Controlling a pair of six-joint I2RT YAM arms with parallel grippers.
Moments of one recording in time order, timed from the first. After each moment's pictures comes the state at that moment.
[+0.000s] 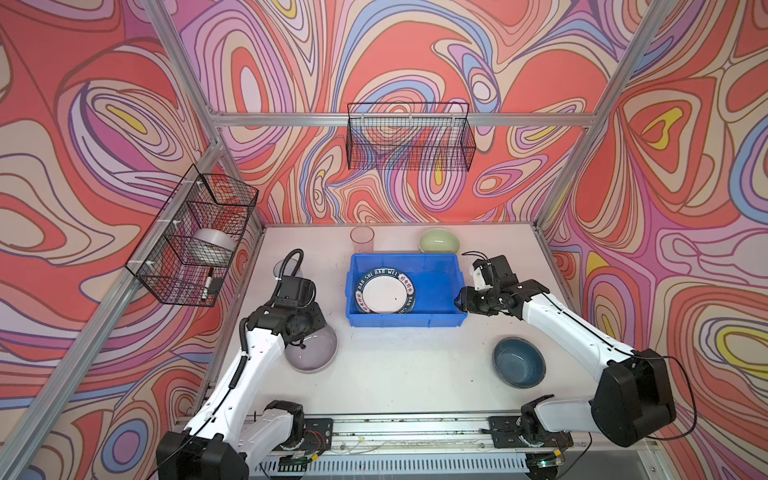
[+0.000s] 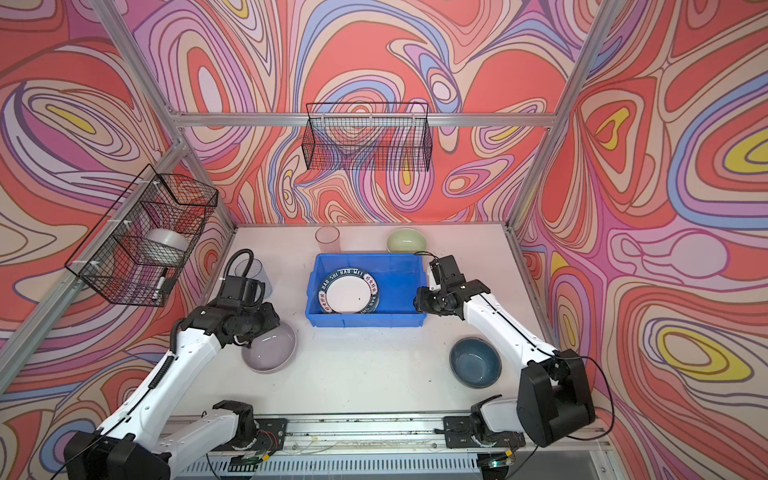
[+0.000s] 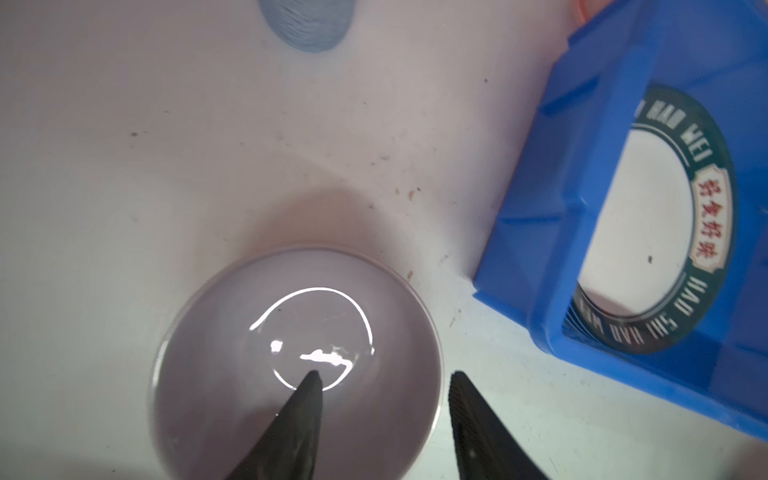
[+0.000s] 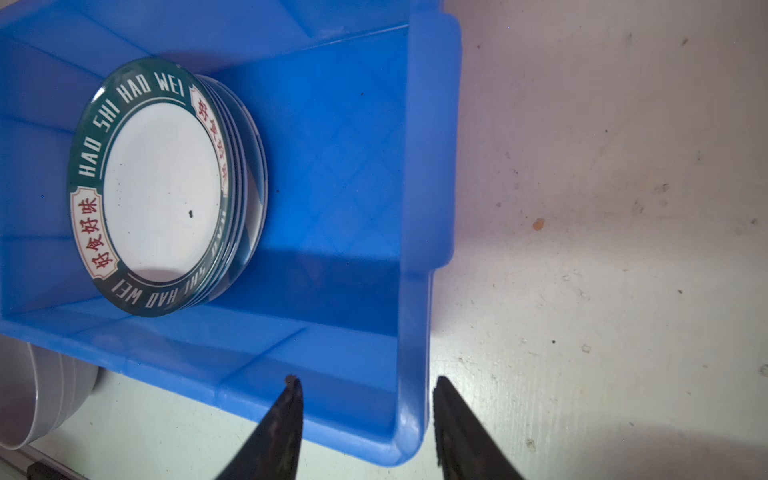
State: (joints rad) left arm -0.10 1.07 0.87 -0.91 -0.07 -0.63; right arm 0.33 1.37 0.99 -0.64 -0.17 0.43
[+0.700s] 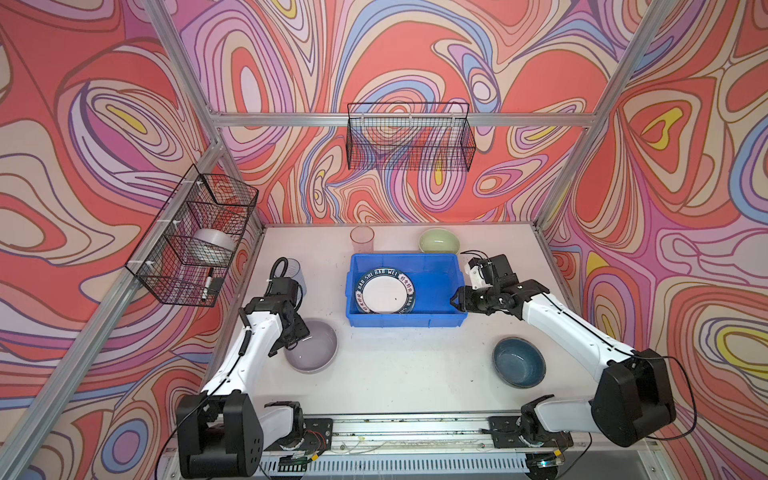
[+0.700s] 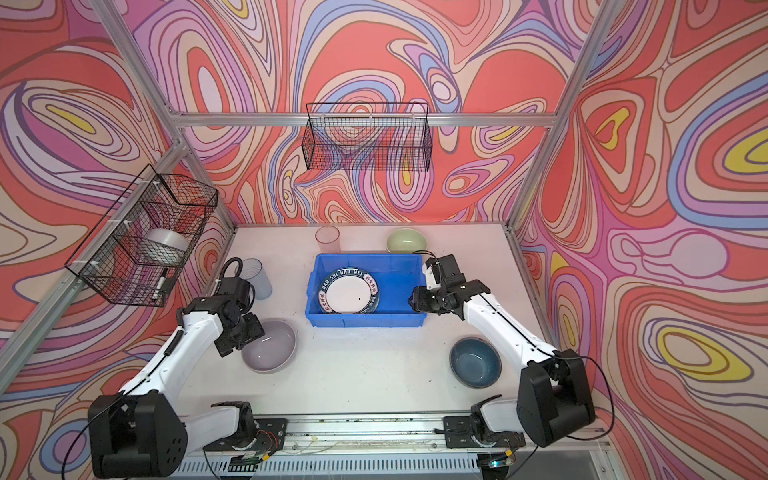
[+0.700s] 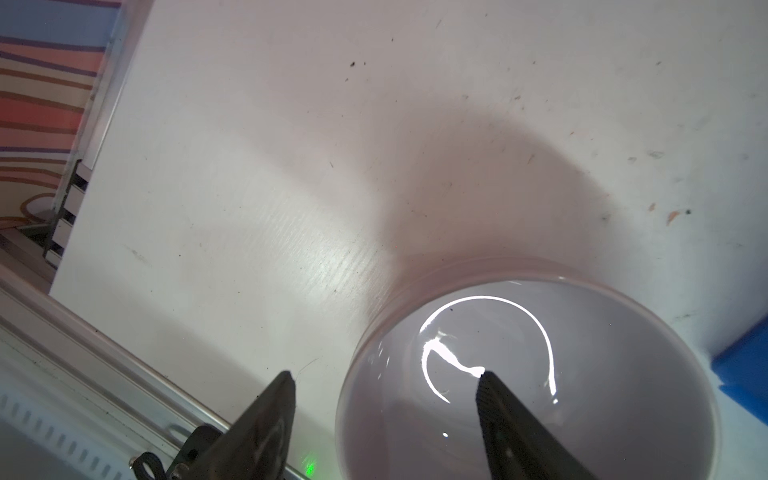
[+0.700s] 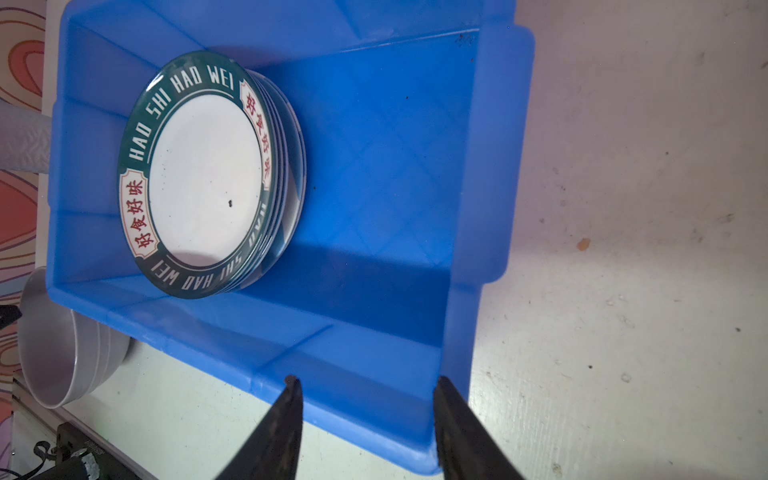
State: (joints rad) left arm 0.03 1.26 0.86 -1.05 -0.20 -0.62; right arm 0.33 1.37 0.99 -0.61 -0.24 0.39
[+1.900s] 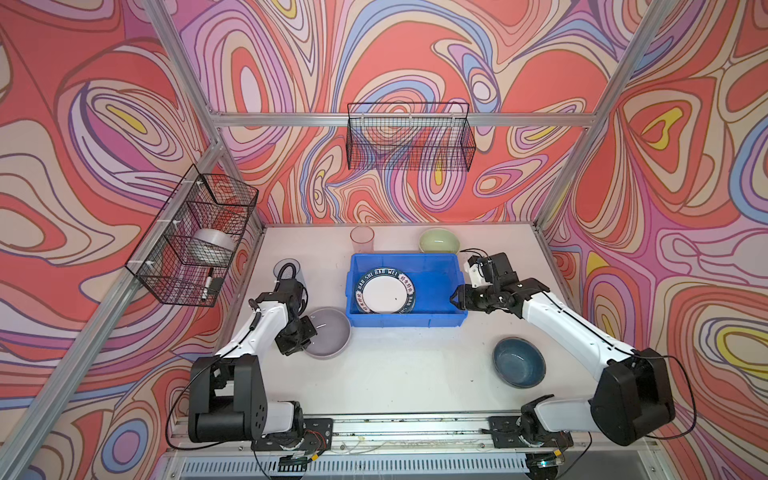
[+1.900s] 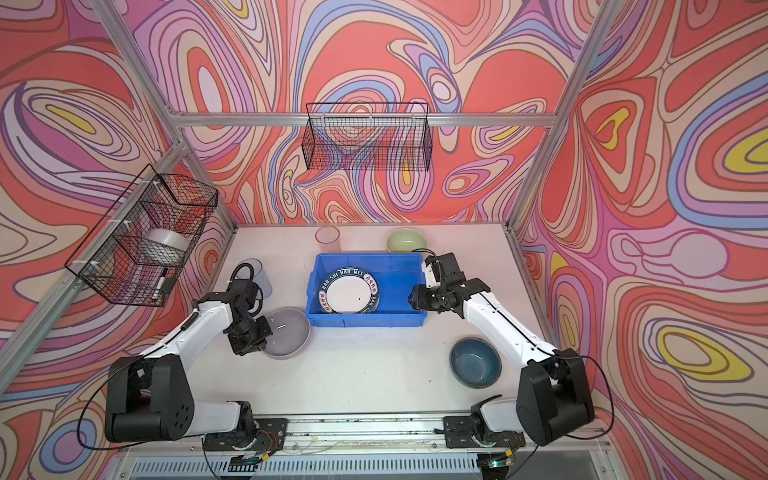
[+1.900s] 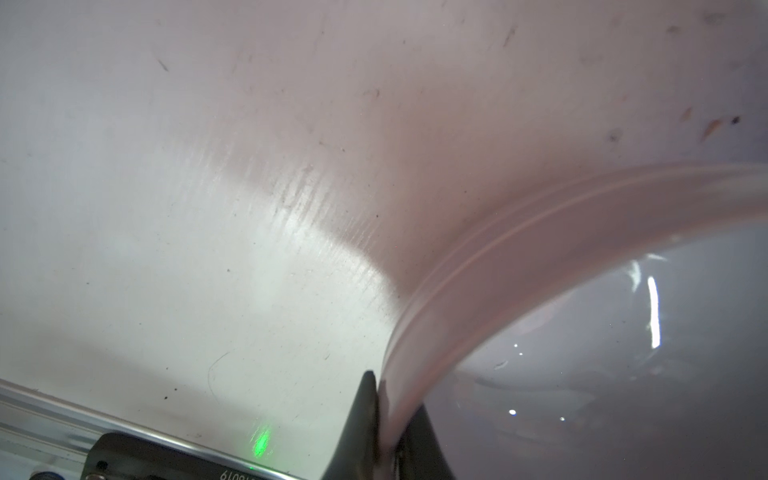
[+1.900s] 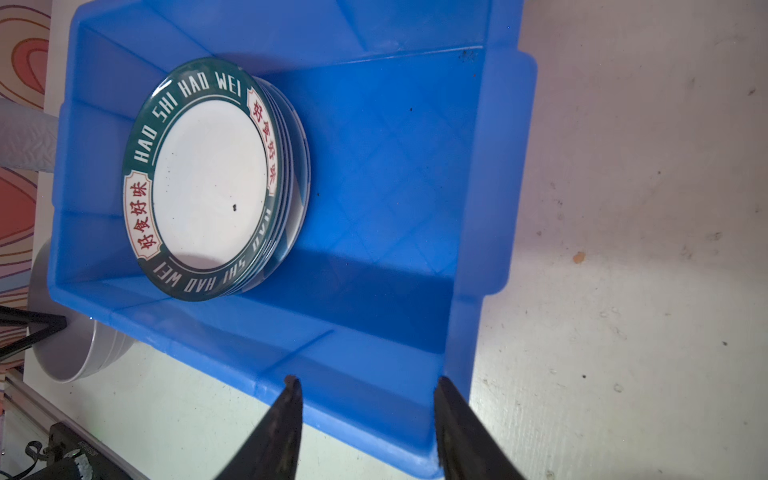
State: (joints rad) left arm 0.03 1.38 0.85 -1.01 0.00 -0.59; right arm 0.33 1.37 1.02 -0.62 -0.23 0.36
